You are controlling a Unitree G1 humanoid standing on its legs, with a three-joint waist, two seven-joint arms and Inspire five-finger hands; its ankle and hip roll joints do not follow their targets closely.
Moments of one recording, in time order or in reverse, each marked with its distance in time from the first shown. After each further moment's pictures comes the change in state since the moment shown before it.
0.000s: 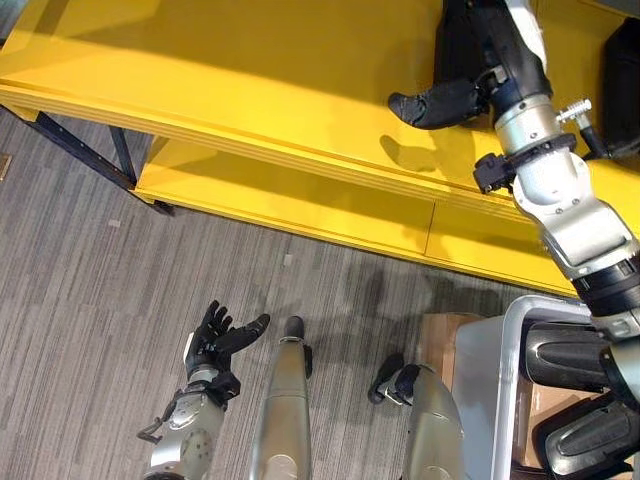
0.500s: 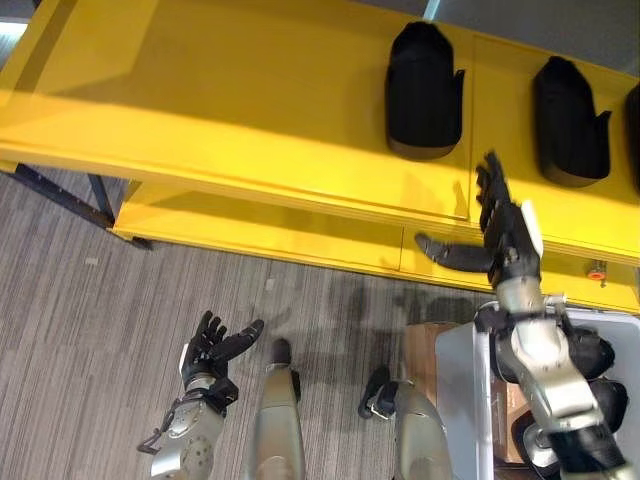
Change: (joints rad) left arm 0.062 -0.073 0.081 -0.015 0.004 0.024 0.017; right arm 0.884 0.320 -0.286 -0.292 0.000 -0.035 0.060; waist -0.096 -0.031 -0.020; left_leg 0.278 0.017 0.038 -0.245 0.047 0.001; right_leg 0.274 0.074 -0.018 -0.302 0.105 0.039
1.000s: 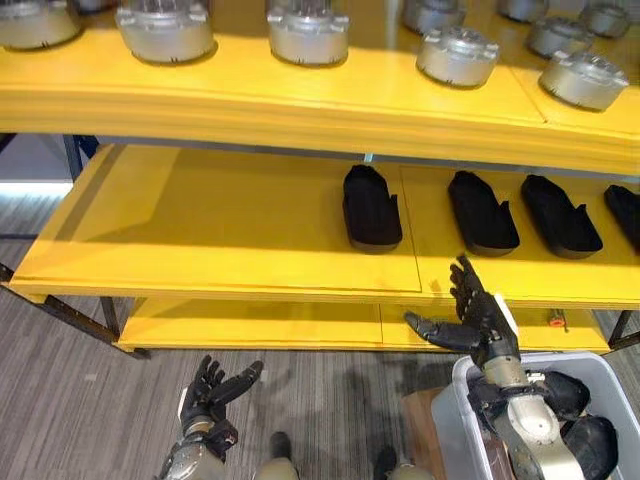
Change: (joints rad) left arm 0.167 -0.085 0.024 0.022 0.119 0.029 -0.033; right arm 0.287 0.224 -0.048 0.180 0.059 -0.030 0.133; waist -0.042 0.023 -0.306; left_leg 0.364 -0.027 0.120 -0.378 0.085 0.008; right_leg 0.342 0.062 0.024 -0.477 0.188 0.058
